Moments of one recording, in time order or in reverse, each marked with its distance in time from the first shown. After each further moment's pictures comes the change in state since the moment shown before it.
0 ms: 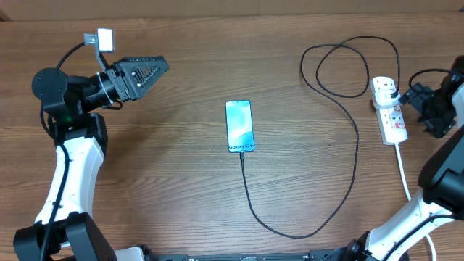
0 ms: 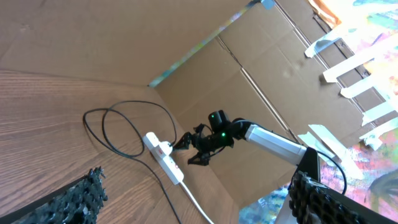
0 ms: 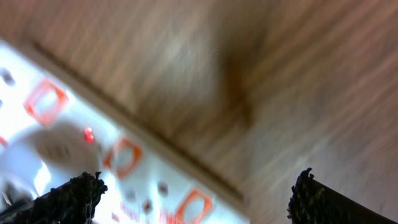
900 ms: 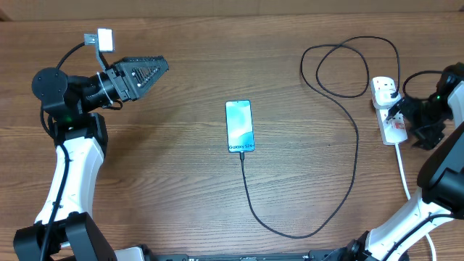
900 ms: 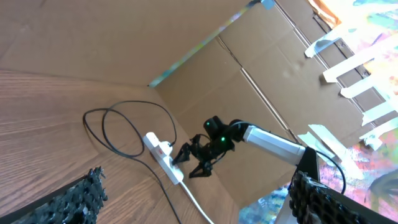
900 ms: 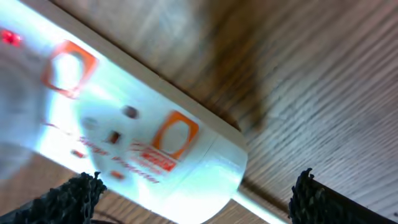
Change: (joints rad) left arm 0.000 0.000 0.000 0.000 0.000 0.000; right arm 0.013 0.000 -0.017 -0.201 -0.036 0.019
